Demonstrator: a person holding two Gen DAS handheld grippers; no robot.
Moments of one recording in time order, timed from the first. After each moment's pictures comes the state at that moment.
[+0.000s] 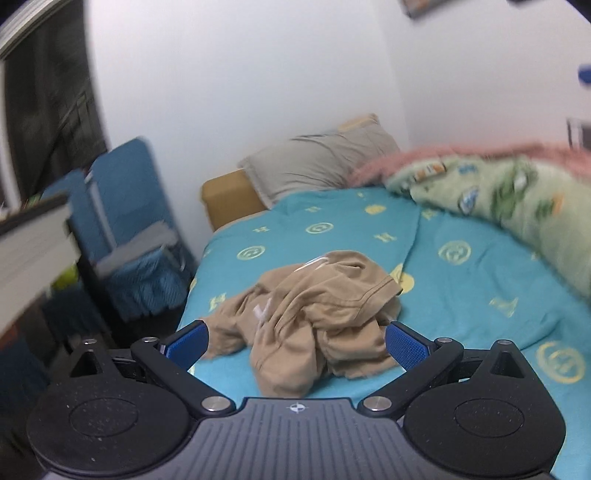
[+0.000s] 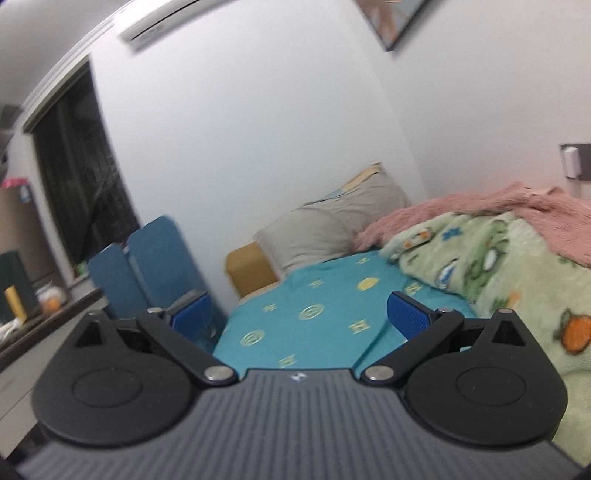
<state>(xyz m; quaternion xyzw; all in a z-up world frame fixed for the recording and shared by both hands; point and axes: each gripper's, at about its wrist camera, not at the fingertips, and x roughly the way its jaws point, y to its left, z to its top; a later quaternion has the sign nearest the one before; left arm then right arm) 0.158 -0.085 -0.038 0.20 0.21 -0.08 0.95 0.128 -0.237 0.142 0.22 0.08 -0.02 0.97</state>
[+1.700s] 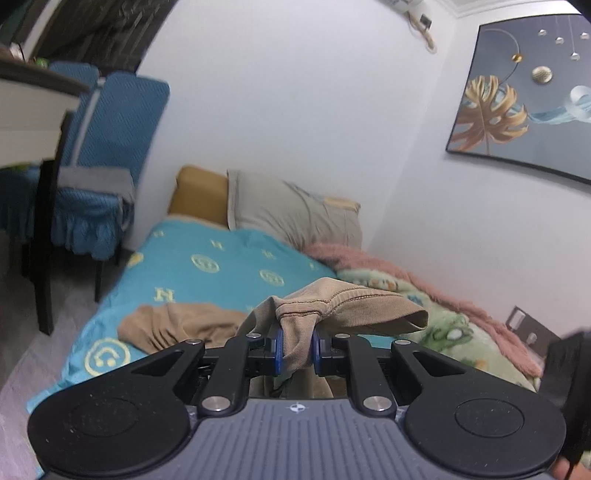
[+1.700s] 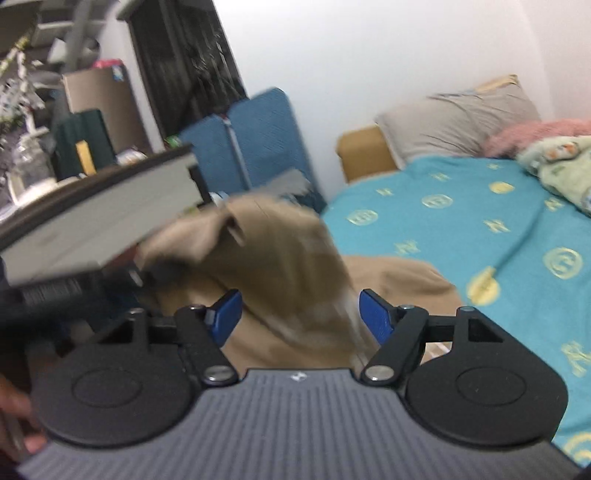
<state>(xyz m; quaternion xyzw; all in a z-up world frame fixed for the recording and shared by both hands) 0.162 0.082 -0.014 -0.14 0.19 -0.19 0.95 0.211 -0.099 0.045 0.14 0.20 0.21 0.95</state>
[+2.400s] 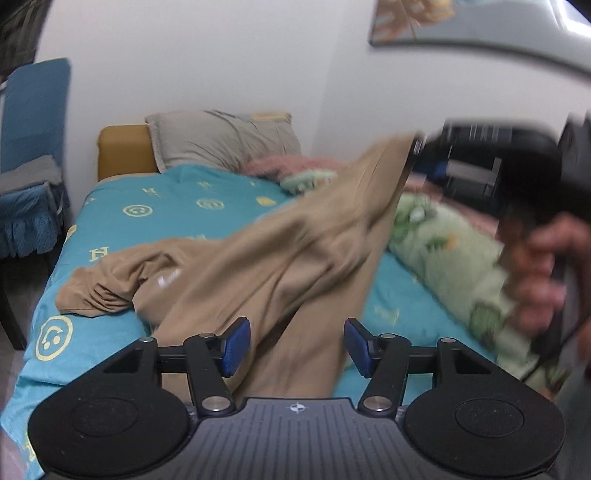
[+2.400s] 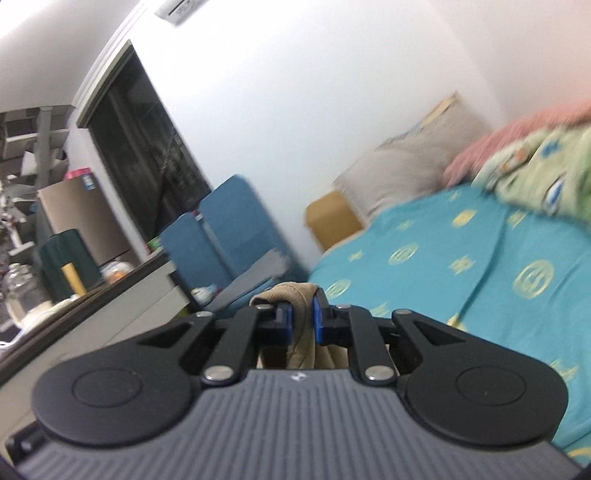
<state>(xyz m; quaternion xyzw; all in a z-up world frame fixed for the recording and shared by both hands) 0.161 -0.002 -0.073 0.03 0.27 -0.29 0.92 0.202 -0.186 0.073 0.26 0.11 0.14 0.95</state>
